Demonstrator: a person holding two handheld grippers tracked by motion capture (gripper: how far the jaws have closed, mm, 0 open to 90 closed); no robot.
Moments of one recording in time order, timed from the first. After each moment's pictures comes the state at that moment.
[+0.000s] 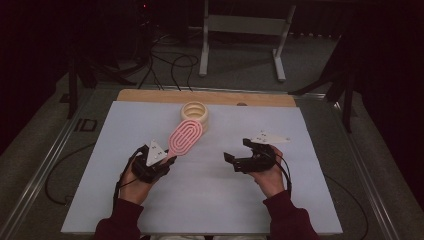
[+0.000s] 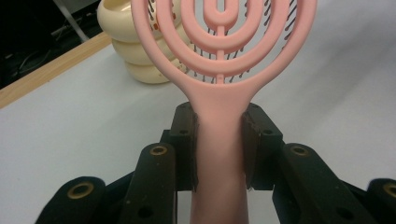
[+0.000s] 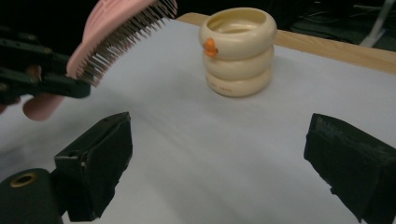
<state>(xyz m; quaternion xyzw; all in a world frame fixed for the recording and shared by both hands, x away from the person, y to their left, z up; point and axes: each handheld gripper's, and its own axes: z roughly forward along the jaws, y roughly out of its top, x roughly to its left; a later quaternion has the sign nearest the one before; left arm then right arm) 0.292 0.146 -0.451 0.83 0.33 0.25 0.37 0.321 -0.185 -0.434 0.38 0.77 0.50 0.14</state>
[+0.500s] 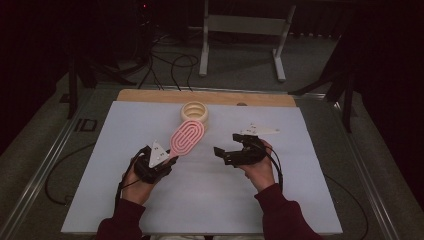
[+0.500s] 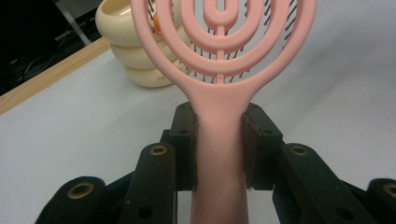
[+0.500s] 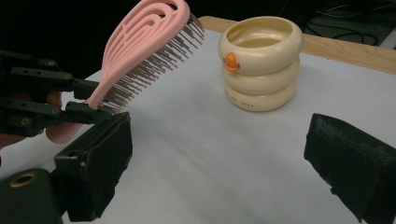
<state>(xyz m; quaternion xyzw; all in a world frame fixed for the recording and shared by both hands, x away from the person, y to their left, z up) 0.292 0.141 -0.454 0.83 0.32 0.26 0.38 0.336 -0.159 -0.425 0.38 0.77 0.51 0.11</state>
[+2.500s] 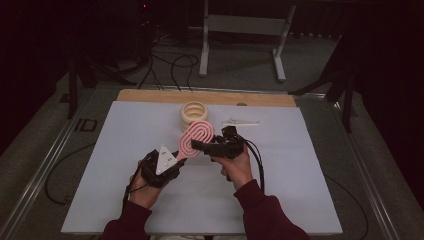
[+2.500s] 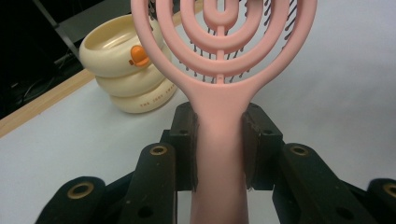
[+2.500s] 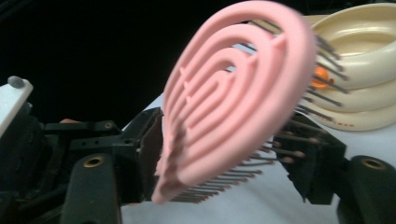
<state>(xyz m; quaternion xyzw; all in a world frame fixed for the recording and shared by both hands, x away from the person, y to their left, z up) 0.279 0.120 -0.450 0.82 0.30 0.28 0.40 0.350 -0.106 -0.422 0.40 0.73 0.56 -0.02</state>
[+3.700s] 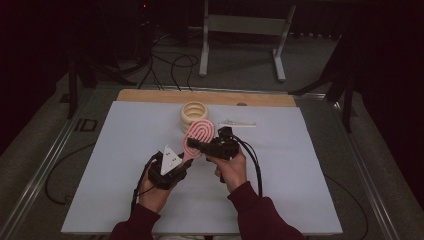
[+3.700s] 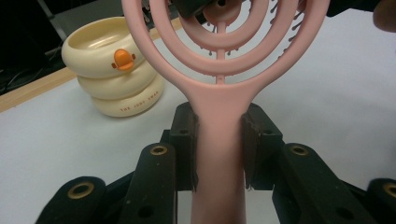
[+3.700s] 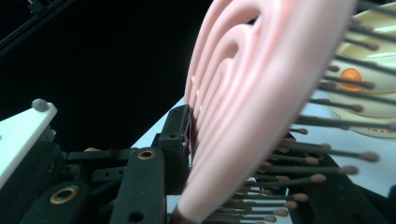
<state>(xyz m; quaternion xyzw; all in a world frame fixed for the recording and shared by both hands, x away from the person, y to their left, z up) 0.274 0.104 -0.452 0.80 0.34 0.26 0.43 0.346 -0.094 -0.423 0.40 0.71 0.58 -0.04</state>
